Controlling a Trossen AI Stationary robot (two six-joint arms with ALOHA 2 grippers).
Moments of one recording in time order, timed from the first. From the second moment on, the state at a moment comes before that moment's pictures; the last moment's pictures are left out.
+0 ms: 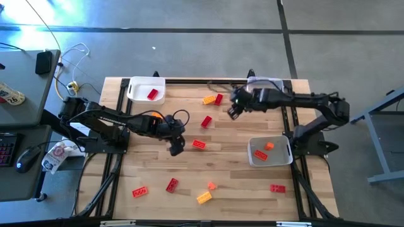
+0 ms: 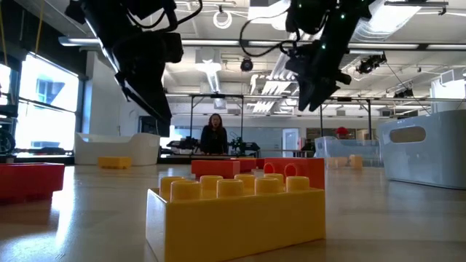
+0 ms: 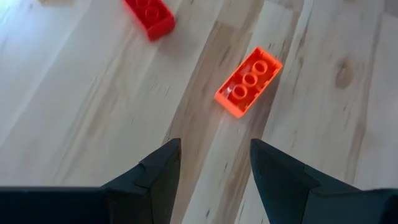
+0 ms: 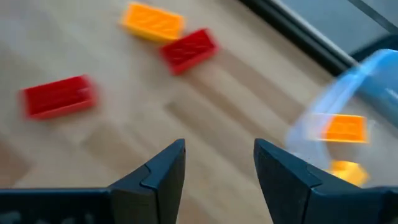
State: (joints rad) left arm 0.04 1.40 0.81 -0.42 -0.20 -0.41; right arm -0.29 1.46 1.10 -0.75 0.36 0.48
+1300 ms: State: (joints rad) left arm 0.04 1.40 0.81 -0.47 -0.21 -0.47; right arm 0.12 1.66 1.10 -0.15 0.34 0.31
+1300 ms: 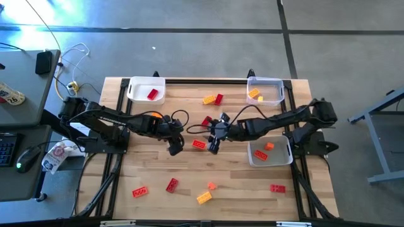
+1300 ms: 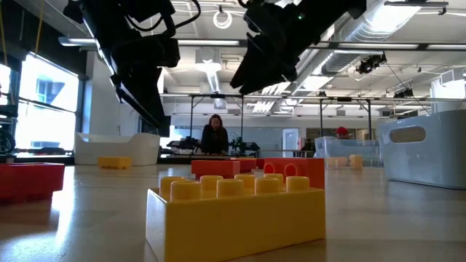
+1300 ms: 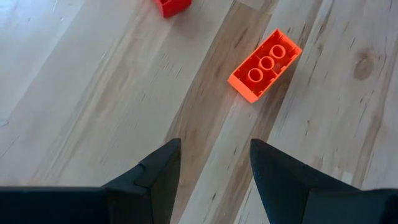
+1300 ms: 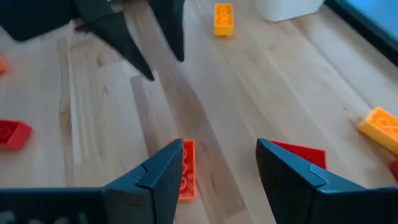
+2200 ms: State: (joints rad) left arm 0.04 1.40 0.81 -0.47 -0.21 -0.47; right arm 0.14 1.91 1.10 0.03 0.28 0.33
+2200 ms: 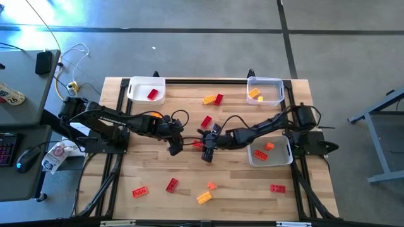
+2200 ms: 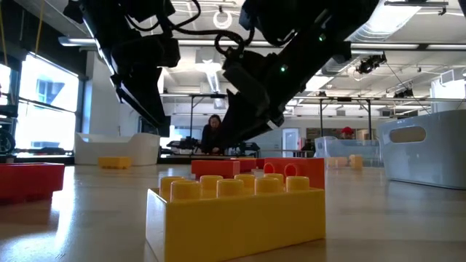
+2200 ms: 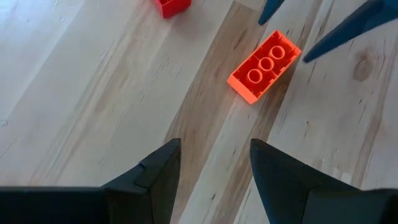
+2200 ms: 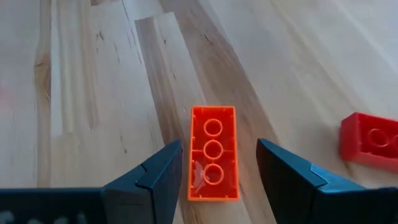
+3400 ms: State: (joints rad) left arm 0.04 1.40 0.81 -0.47 -0.25 -0.45; right arm 0.15 2.02 1.10 0.06 0.27 0.33
